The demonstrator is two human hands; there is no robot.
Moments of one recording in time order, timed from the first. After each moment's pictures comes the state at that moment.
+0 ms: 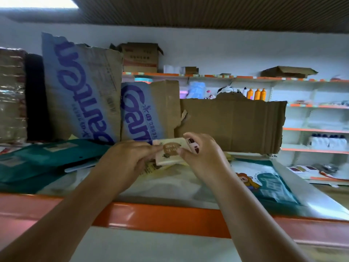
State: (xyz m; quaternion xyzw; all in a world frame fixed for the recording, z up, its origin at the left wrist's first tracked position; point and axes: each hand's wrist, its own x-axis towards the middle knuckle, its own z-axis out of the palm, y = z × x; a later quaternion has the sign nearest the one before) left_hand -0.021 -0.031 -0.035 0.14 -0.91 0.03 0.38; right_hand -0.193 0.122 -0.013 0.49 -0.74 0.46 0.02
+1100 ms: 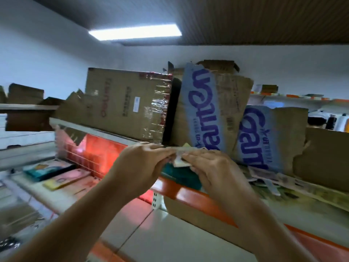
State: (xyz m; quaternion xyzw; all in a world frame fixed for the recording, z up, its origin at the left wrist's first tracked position) left_hand 0.283 -0.103 -0.015 0.29 -0.87 0.12 0.39; right_hand 0.073 -0.015 -0.003 0.76 -0.56 0.24 0.24
